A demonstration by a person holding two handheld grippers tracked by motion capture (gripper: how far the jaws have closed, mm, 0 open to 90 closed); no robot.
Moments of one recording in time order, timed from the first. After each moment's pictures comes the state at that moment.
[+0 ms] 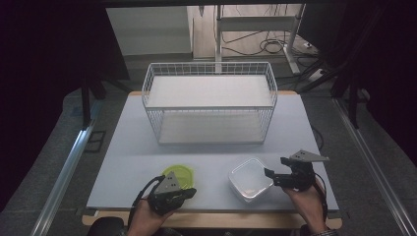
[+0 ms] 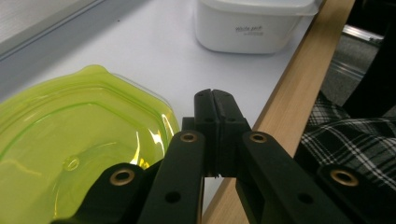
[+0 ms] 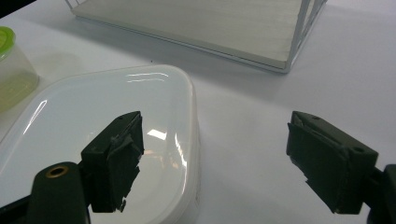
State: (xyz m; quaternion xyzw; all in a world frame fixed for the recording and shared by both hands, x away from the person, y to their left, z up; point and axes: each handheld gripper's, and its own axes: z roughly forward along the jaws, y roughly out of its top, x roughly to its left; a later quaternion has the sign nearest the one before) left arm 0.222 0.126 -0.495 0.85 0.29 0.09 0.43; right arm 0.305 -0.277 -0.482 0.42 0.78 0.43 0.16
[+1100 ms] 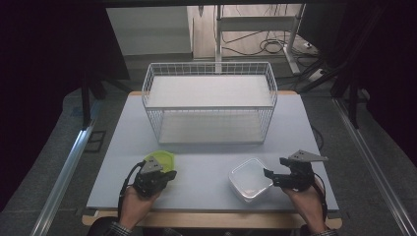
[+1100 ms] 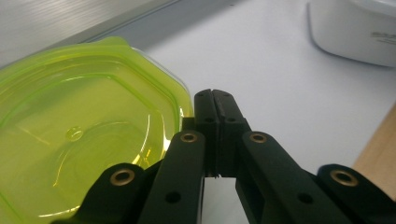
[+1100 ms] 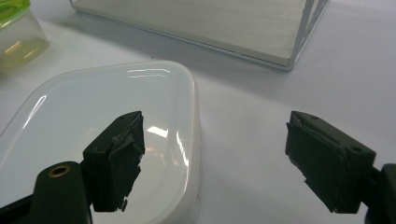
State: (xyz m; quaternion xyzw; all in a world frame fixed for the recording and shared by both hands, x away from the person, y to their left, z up) left arm 0.262 0.180 -0.506 0.81 0.41 0.14 0.40; right arm 0.305 -0.276 -0.483 0.42 0.79 0.43 0.16
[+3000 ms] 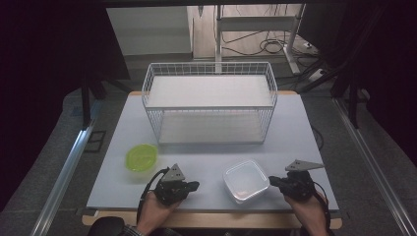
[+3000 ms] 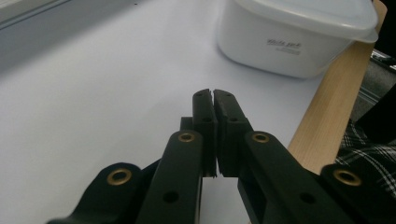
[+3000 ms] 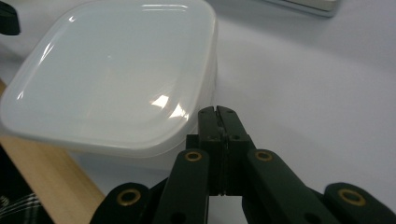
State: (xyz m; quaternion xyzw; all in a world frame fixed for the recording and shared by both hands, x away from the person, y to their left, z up) left arm 0.252 0.119 -0.516 0.84 0.33 0.07 0.43; right arm 0.279 -0.271 -0.486 0.41 0.83 0.37 0.11
